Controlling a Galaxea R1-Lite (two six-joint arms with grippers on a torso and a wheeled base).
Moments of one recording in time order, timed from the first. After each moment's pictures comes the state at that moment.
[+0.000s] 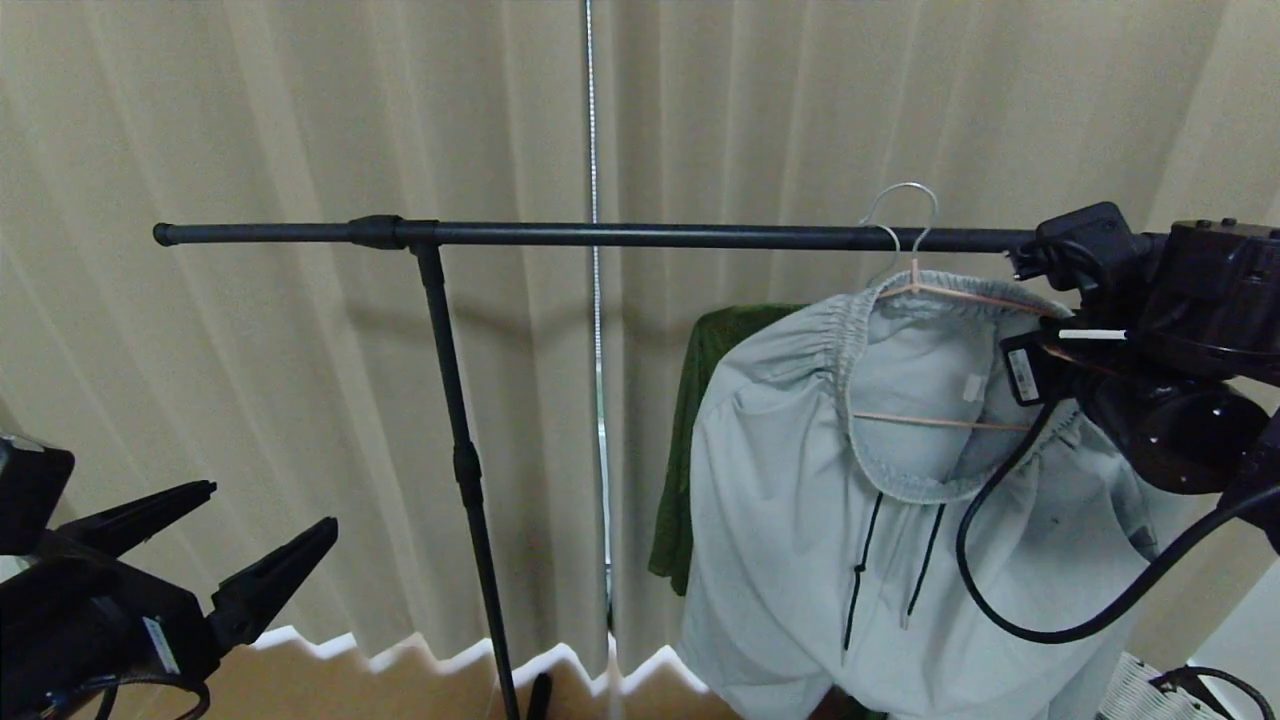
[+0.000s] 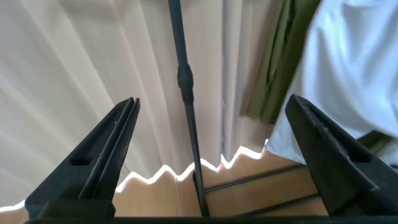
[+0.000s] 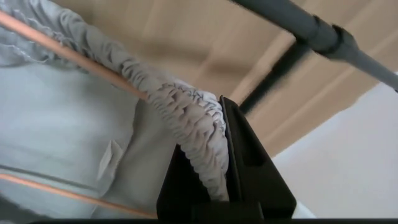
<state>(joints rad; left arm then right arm) -0.24 1.05 -0.23 -0.65 -0.02 0.10 0.34 1.61 -0.83 -0.65 -0.76 -0.37</state>
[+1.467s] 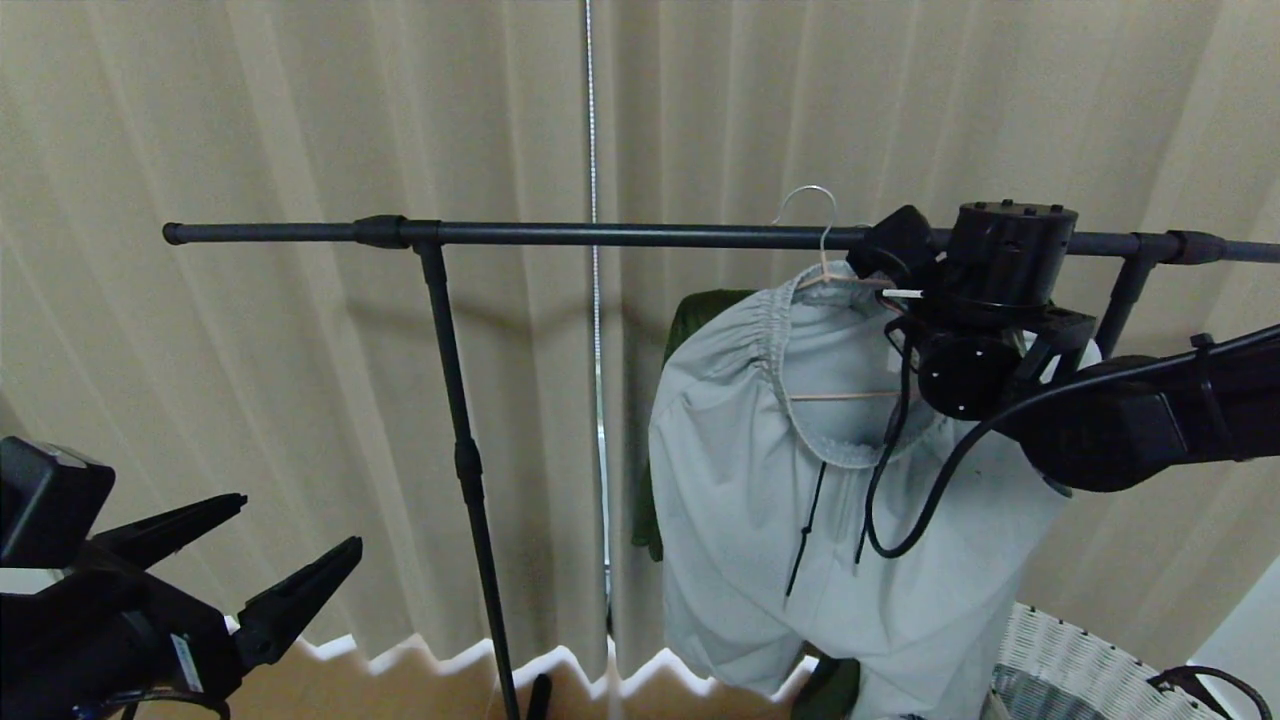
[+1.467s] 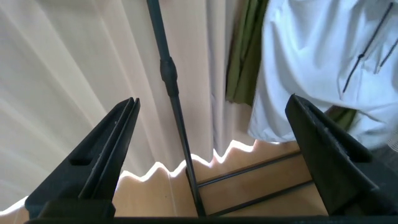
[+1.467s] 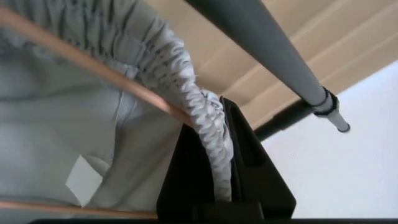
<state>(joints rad) -0.29 1.08 -0.22 -0.65 -0.02 0.10 0.44 1.92 -1.17 -0.65 -0.95 -0.68</state>
